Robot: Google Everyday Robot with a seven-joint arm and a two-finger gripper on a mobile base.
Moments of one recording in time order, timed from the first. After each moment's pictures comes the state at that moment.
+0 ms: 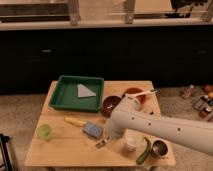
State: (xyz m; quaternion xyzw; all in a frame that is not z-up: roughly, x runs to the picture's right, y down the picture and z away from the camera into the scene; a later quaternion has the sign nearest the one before) arm 0.016 0.254 0.713 -0.26 -0.25 -0.34 0.87
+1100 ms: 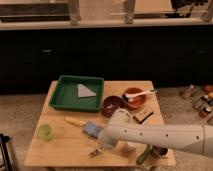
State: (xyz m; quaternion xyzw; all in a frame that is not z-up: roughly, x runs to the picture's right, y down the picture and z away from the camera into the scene) arm -0.017 0.310 0.745 -0.27 -0.27 -0.31 0.87
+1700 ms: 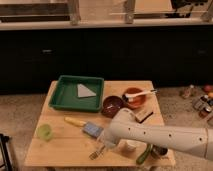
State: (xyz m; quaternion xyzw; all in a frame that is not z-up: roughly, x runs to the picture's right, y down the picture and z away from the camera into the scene) arm -0.014 0.308 0.746 -0.27 -0.30 -0.29 0.87
